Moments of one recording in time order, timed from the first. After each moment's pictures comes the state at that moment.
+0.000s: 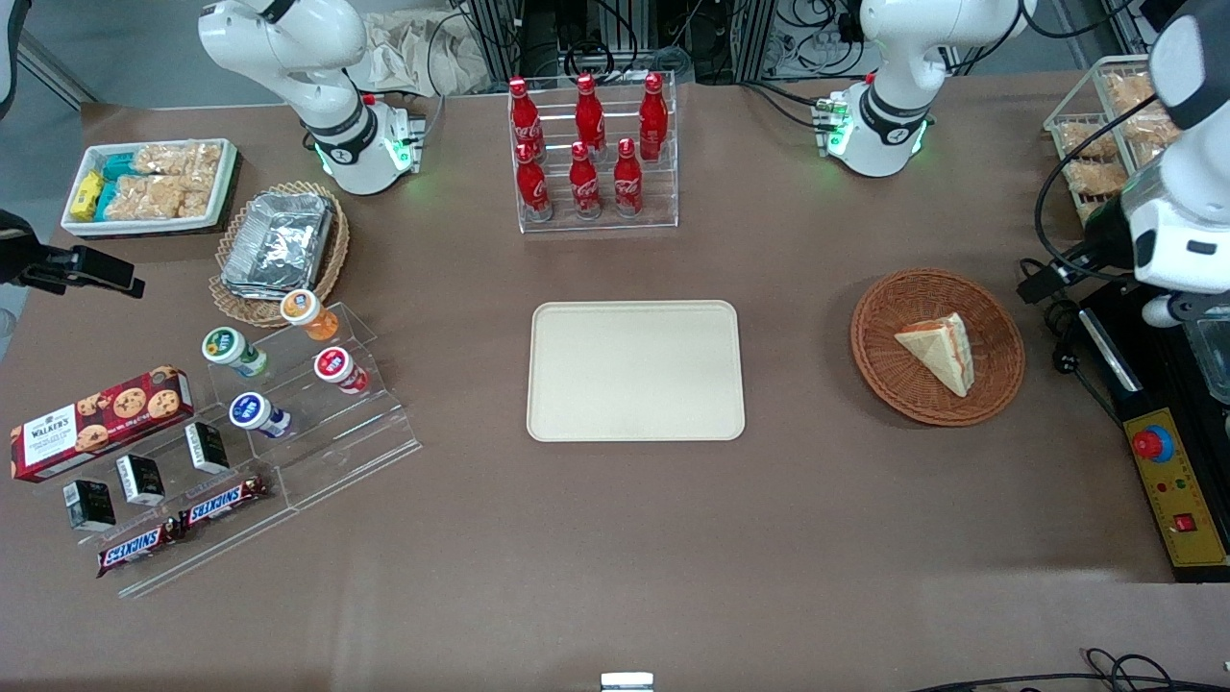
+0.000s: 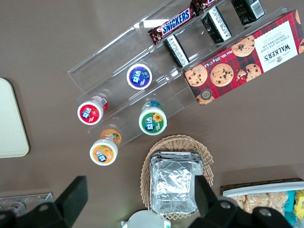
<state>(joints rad) -0.05 -0.13 0.03 -1.96 0.04 1.79 -0.63</state>
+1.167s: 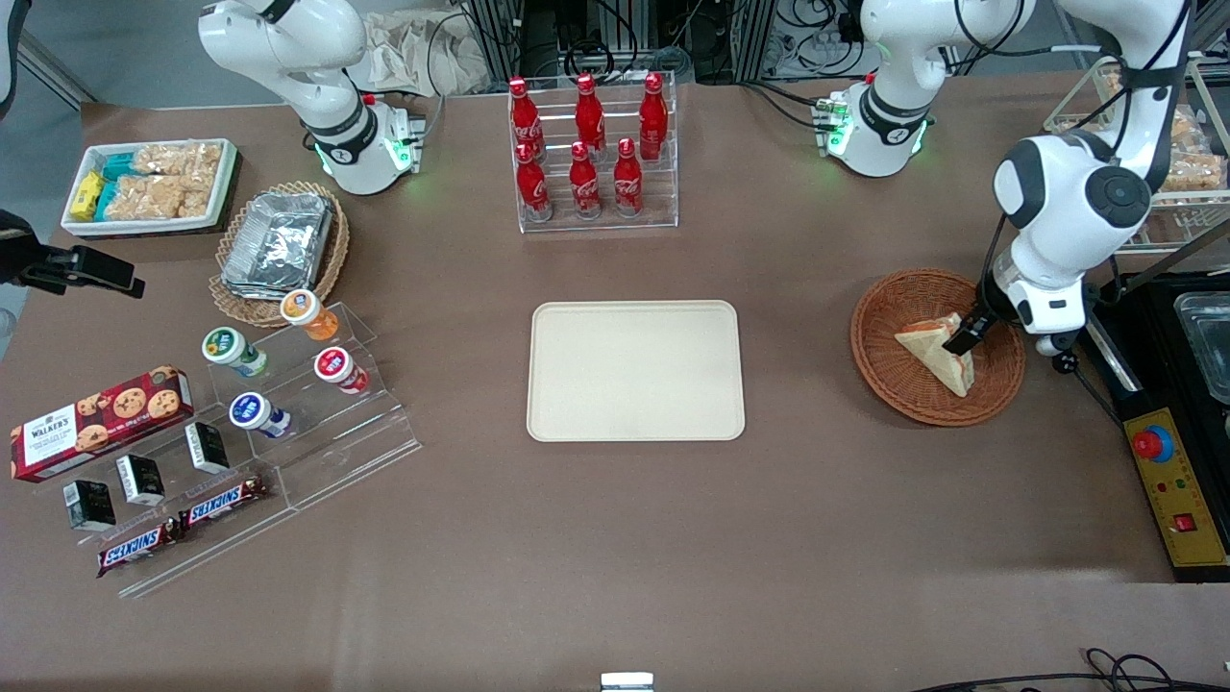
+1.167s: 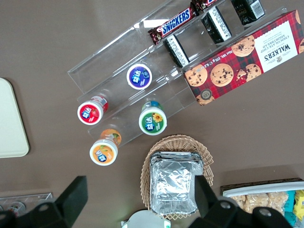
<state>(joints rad) 0.02 -0.02 0.03 -2.53 -0.02 2.57 -0.81</state>
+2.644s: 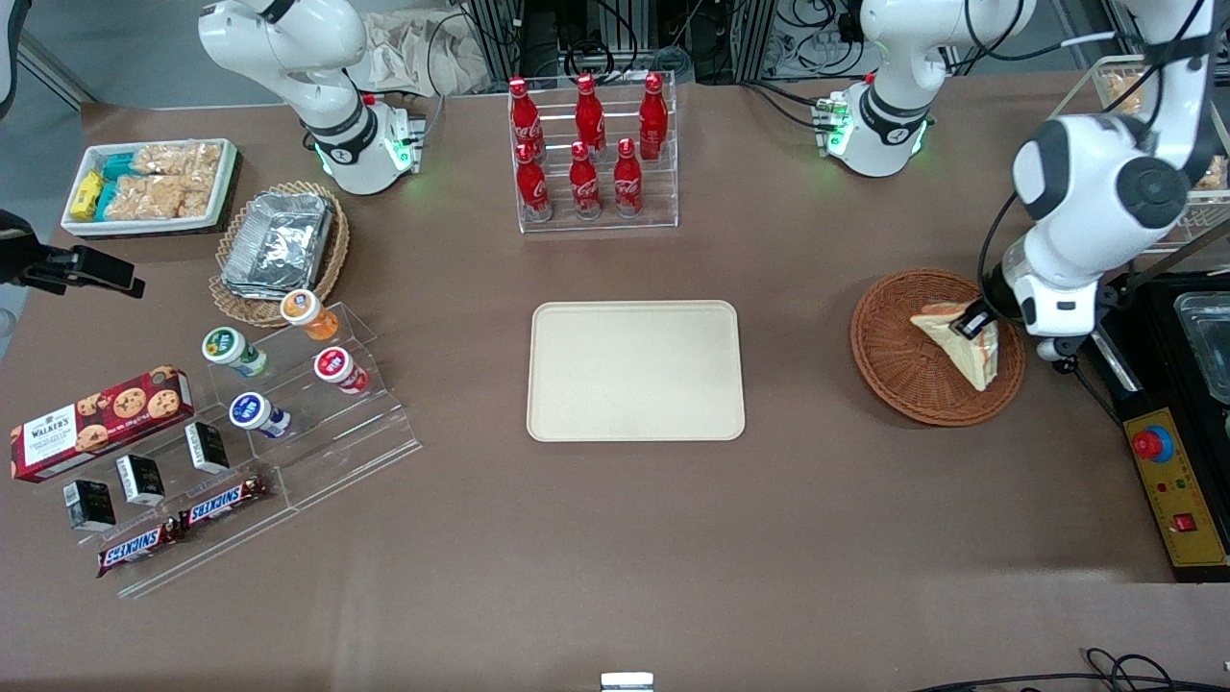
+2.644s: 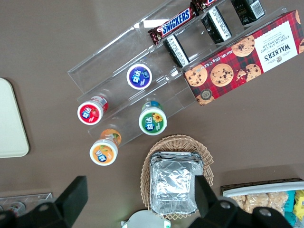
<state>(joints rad) -0.01 -0.10 -0.01 -2.26 -0.03 2.10 -0.73</state>
